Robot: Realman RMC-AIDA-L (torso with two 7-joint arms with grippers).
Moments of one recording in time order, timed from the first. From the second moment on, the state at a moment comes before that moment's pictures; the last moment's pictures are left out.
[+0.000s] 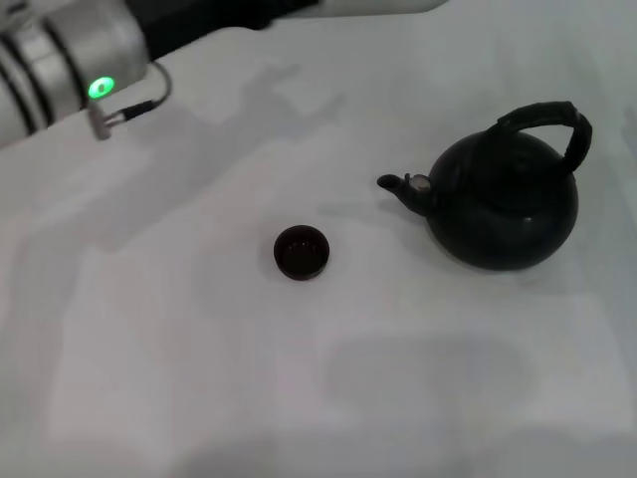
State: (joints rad) left arm -0.35 -2.08 1.54 1.06 -1.94 -0.78 1.56; right arm 0.28 2.02 -1.97 -0.19 0.52 -1.21 0.28
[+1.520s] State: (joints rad) left arm -0.38 -2.09 1.52 0.31 -2.92 -1.13 2.38; right arm 0.26 2.02 -2.12 -0.11 0.22 -1.33 0.57
